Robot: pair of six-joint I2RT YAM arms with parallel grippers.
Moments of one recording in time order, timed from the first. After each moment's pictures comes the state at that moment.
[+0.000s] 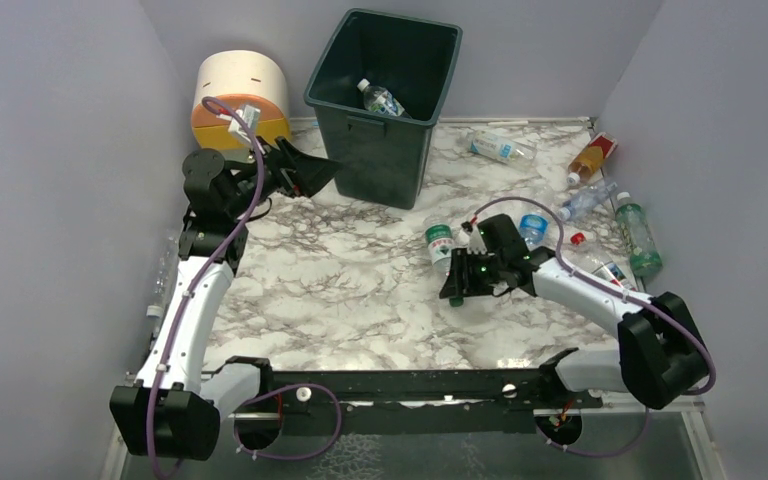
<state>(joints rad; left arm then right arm) -0.08 1.06 1.03 0.08 0.75 -0.69 0.47 1.31 0.67 -0.34 -0.36 0.44</state>
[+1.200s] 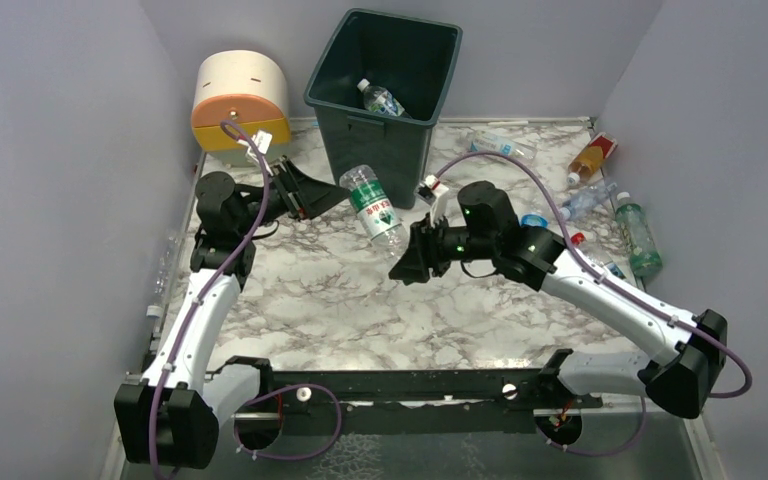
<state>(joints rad) -0.09 1.02 0.83 0.24 0.89 -0.91 0.81 1.21 1.08 -0.38 -0.47 0.42</state>
